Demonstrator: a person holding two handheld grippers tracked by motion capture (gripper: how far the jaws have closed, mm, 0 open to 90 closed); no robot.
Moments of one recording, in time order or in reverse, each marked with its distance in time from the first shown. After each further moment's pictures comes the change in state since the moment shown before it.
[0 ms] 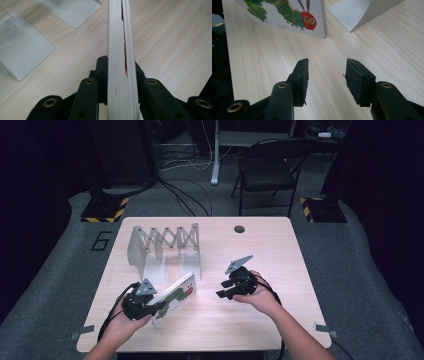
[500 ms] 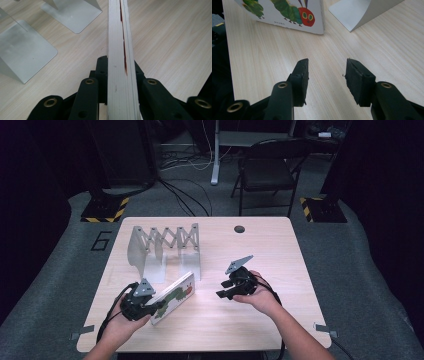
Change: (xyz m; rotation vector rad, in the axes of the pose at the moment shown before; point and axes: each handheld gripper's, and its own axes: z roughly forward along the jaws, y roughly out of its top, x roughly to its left) left arm -0.001 0.001 -0.010 -0.045 0.023 -0.006; right arm 0.000 0.000 0.000 0.000 0.000 0.000
